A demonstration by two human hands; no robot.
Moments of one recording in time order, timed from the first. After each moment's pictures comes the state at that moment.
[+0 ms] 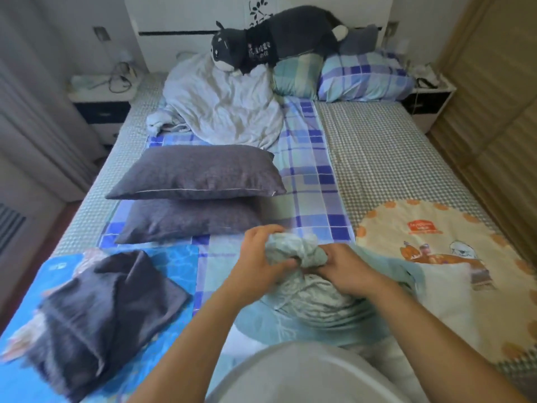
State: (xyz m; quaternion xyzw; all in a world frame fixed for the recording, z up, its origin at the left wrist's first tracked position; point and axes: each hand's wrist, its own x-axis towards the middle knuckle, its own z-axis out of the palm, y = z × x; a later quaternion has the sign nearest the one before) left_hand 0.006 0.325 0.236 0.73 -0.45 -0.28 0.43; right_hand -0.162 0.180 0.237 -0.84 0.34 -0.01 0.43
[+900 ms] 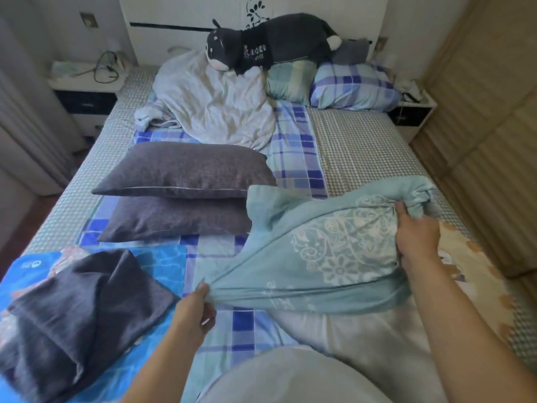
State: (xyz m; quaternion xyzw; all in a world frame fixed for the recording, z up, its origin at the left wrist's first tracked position) left_hand 0.053 0.405 0.146 0.65 0.21 -0.46 0.57; right_hand -0.203 0.110 0.285 -0.56 0.63 -0.40 0.36
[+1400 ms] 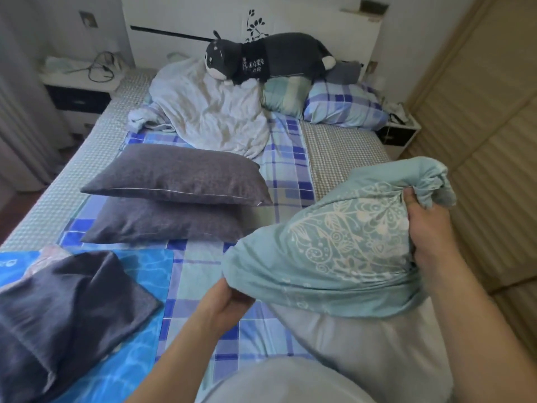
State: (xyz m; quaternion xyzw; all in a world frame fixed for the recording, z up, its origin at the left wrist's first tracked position) left_hand 0.012 0.344 0.182 0.38 0.13 -0.61 0.68; right_hand -0.207 0.101 0.338 -0.57 0.53 -0.43 0.45
